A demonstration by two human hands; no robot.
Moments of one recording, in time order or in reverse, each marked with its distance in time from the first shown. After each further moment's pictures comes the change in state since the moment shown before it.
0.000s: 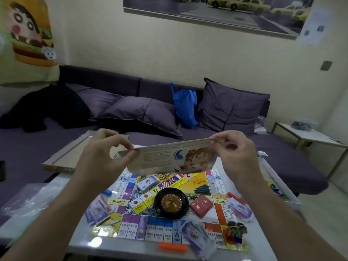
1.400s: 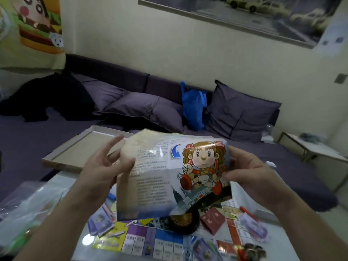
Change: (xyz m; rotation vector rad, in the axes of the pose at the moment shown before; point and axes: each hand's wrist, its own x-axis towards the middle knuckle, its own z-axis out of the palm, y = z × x) left_hand 0.005 -0.081 0.020 -1.056 -0.132 -0.545; right_hand 0.020 0.005 0.017 0.499 -0.787 0.239
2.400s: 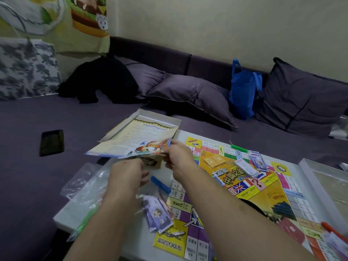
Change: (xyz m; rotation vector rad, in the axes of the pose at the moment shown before) left_hand 0.030 -0.039 -0.089 0.055 0.761 -0.402; right_hand 0.250 0.150 0.237 0.204 0.402 0.559
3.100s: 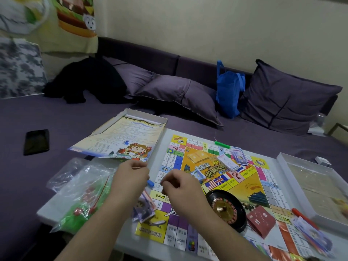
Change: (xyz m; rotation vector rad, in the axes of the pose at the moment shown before) left_hand -0.033 -0.029 0.020 0.397 -0.164 0.228; right_hand -0.116 0.048 -0.093 -0.649 -0.100 -0.436
